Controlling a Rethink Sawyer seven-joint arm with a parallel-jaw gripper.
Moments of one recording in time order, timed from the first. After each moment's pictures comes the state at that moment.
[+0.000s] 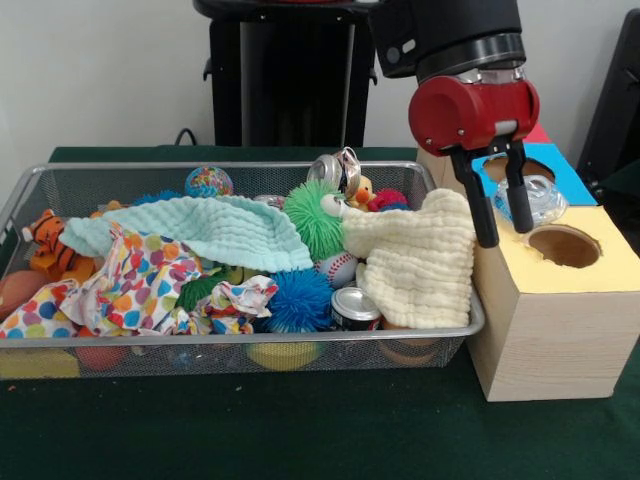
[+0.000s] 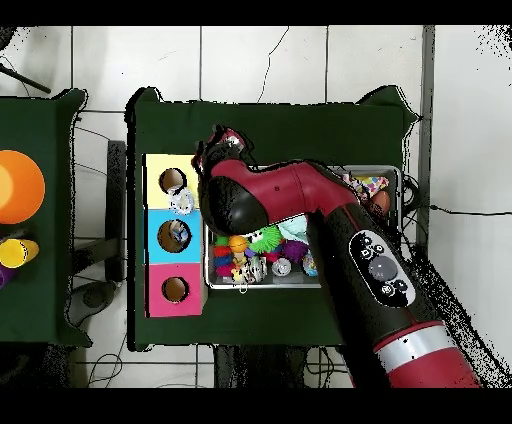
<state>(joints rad) -0.55 -0.71 0.64 1.64 -0.54 0.20 1.19</state>
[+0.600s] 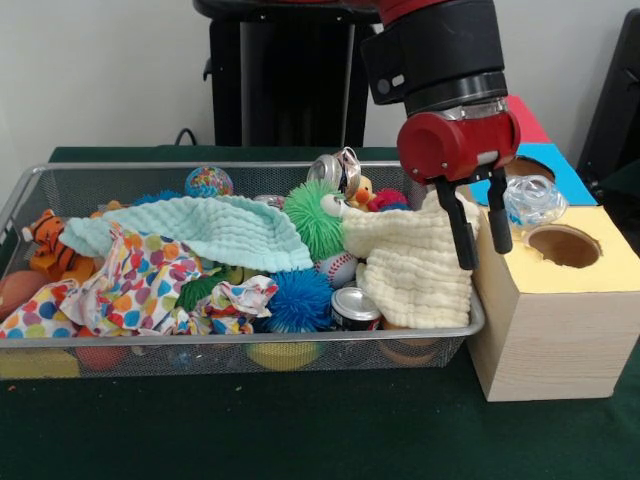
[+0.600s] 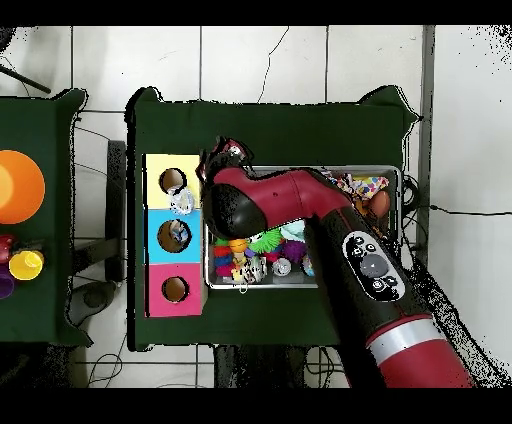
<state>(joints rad) -0.52 -0.67 0.58 1.65 -0.55 0.18 1.19</state>
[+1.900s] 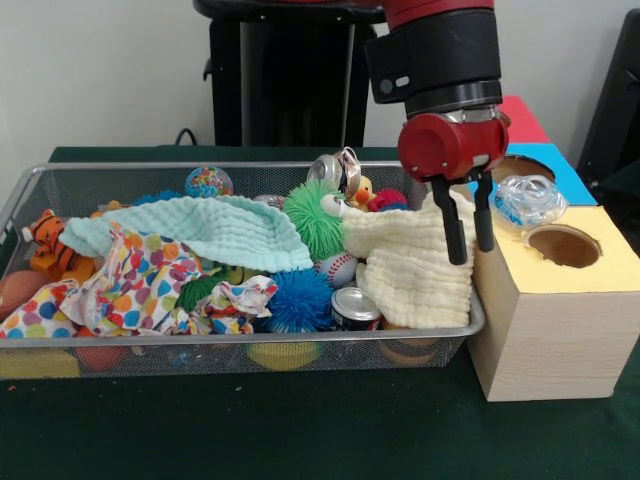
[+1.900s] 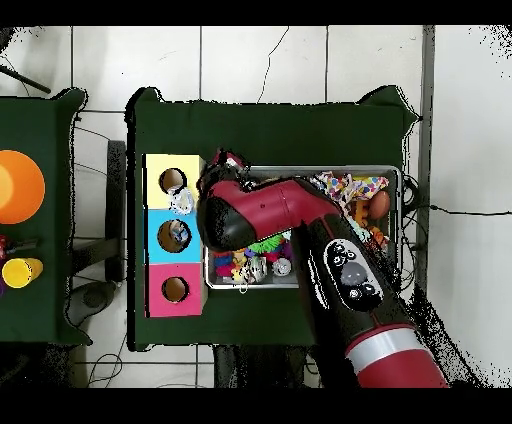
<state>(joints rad) -0.43 -0.69 0.47 1.66 -0.59 0.16 1.19</state>
